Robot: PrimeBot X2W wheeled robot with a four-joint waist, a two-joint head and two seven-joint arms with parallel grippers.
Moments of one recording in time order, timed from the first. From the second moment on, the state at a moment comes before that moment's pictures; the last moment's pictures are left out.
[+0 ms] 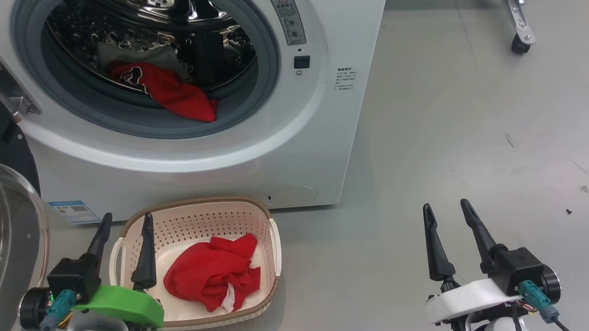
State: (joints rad) left arm -0.07 0.08 -0.13 0.22 -0.35 0.03 -0.23; right arm -0.03 -0.06 0.20 0.14 0.24 0.00 -0.26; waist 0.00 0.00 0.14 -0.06
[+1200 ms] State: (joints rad) left arm 0.11 0.08 -0.14 0.05 -0.35 0.06 -0.24; right arm 0.05 -0.05 0.20 0.12 0.24 0.01 -0.26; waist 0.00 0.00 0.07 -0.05
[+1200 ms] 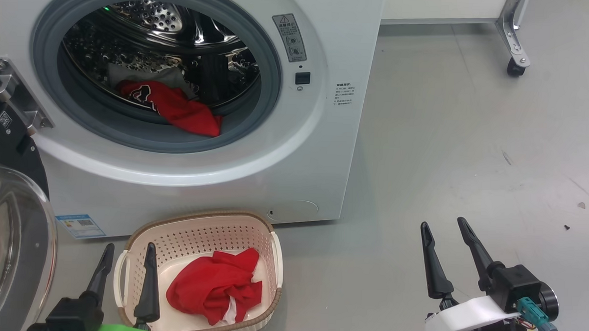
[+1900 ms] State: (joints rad) left arm 0.08 0.08 -0.17 0.02 -0.35 0.06 -0.18; right arm 0.05 -0.05 0.20 0.07 0.23 0.01 -0.26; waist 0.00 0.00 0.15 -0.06
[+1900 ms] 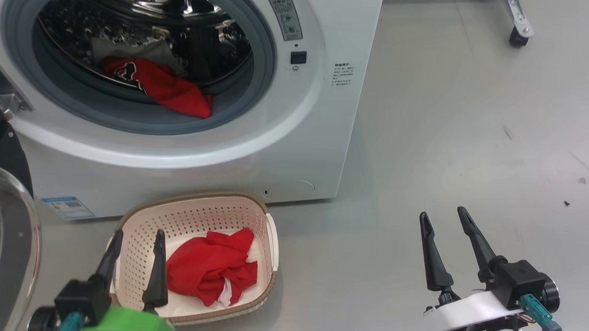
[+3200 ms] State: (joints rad) left arm -0.74 0.20 -0.10 0.30 -0.47 0.03 0.34; right arm -0.22 -0.05 0.31 -0.03 0.36 -0.01 -0.26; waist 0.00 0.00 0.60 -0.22
